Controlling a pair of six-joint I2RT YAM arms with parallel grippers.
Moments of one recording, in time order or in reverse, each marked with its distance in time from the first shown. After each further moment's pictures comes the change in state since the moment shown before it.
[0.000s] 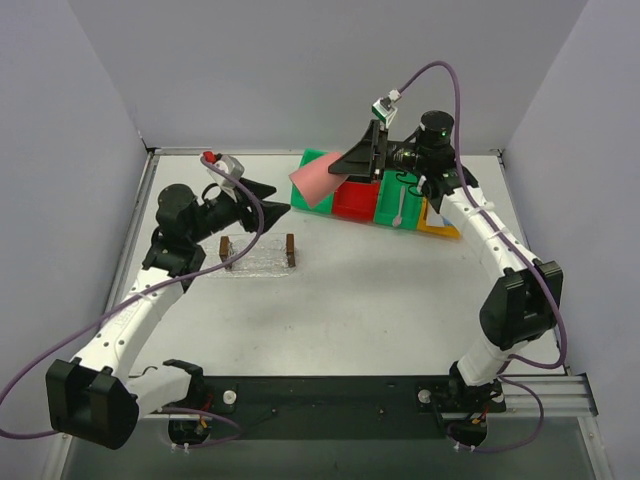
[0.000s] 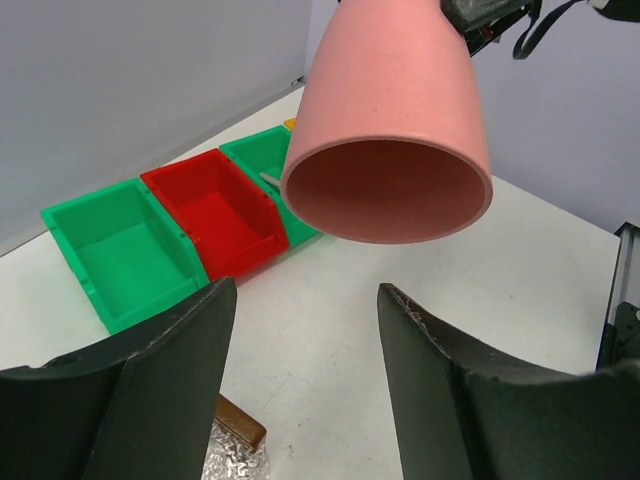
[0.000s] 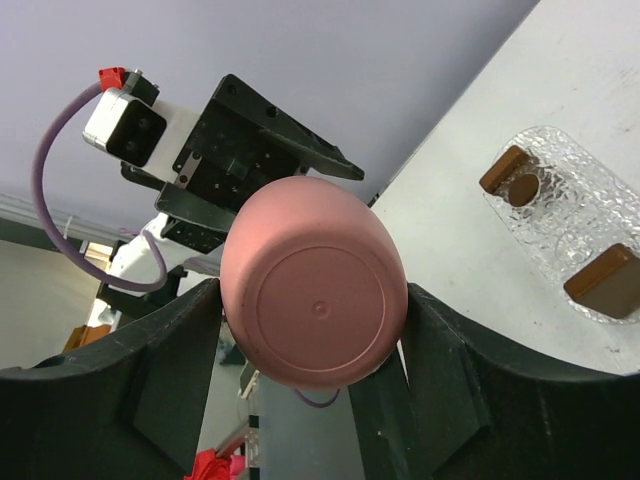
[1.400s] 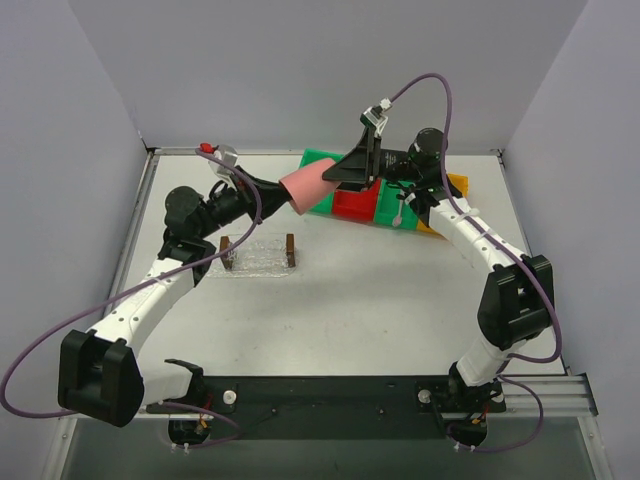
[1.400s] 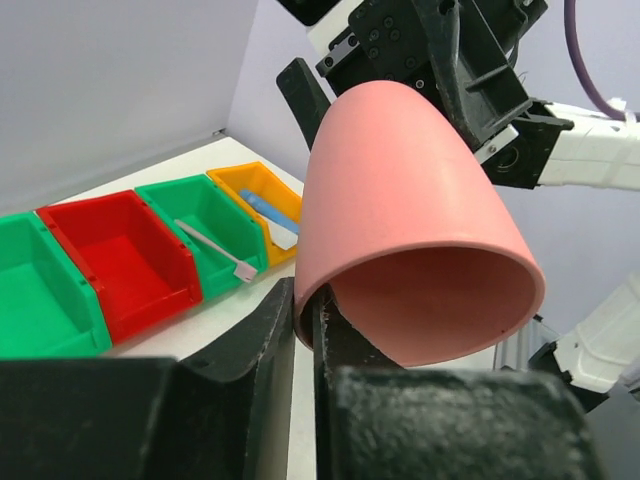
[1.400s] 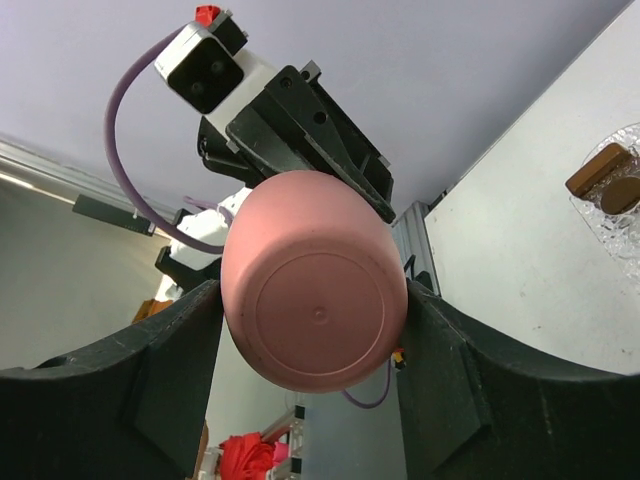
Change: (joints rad) left arm -0.022 0.118 -0.041 0.376 0.042 -0.352; right arm 0.051 0.006 -0.170 0.496 -0.037 0.394
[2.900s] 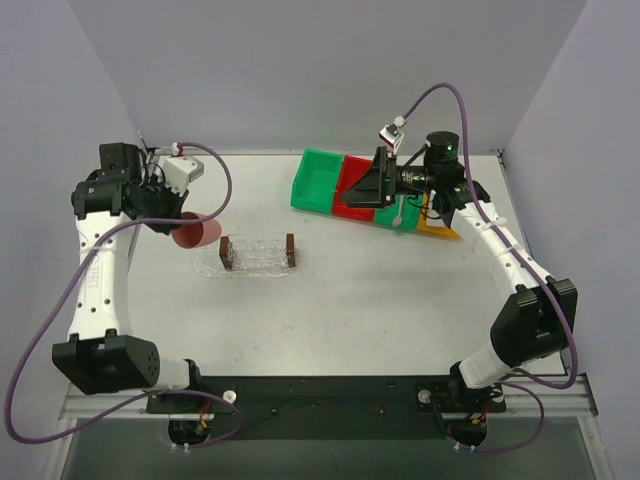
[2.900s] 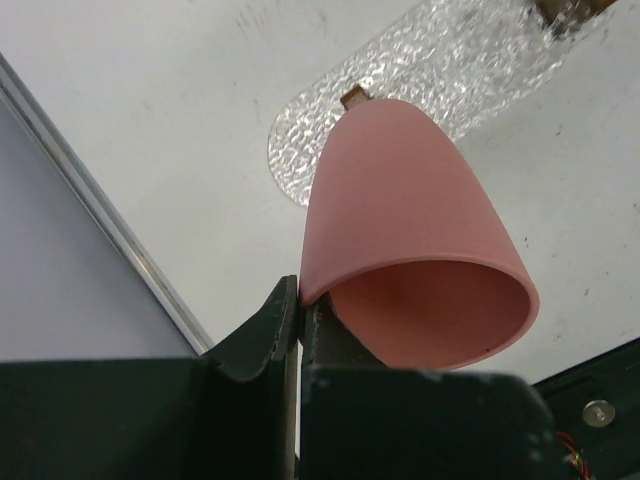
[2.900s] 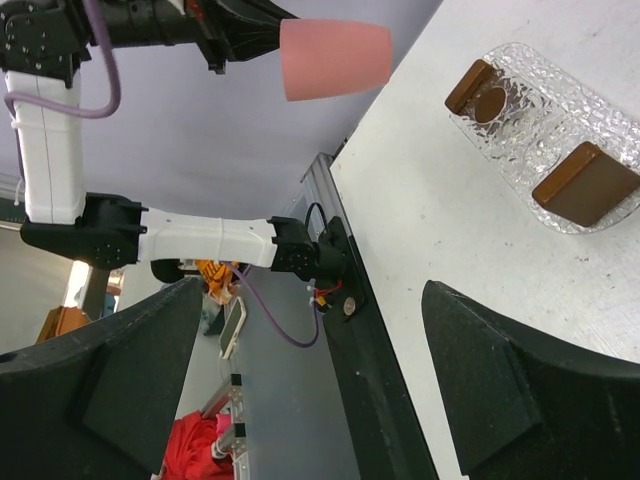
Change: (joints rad) left arm 0.422 0.100 0.697 -1.774 -0.385 1.178; right arm -0.086 -0.127 0.008 -0.680 0.002 -0.596
